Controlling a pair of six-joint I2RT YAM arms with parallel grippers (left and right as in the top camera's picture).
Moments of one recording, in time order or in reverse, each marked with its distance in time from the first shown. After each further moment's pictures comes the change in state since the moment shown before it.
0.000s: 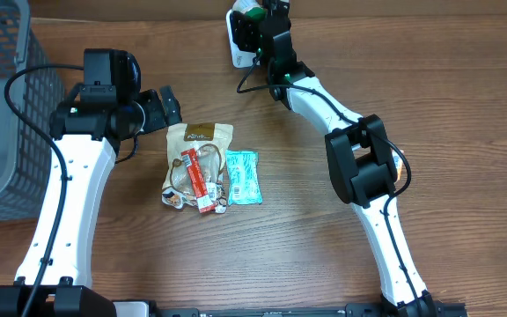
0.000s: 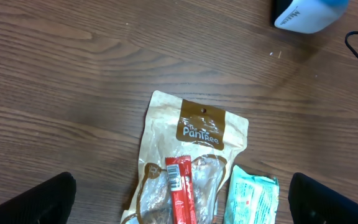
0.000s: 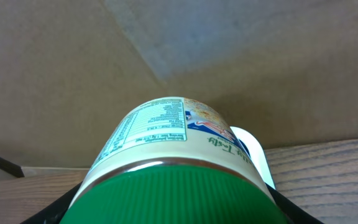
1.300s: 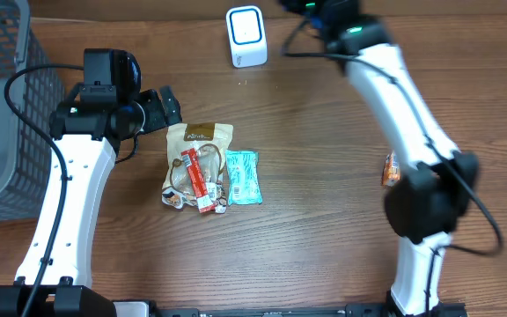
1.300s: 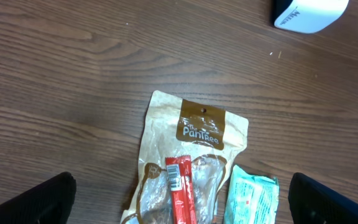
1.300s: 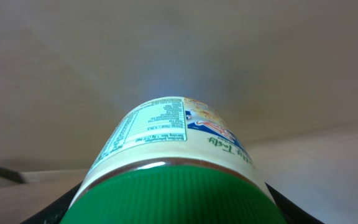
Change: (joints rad) left arm 0.000 0.000 0.000 0.000 0.000 0.000; right arm -0.130 -0.516 0.005 -0.735 0.000 -0.039
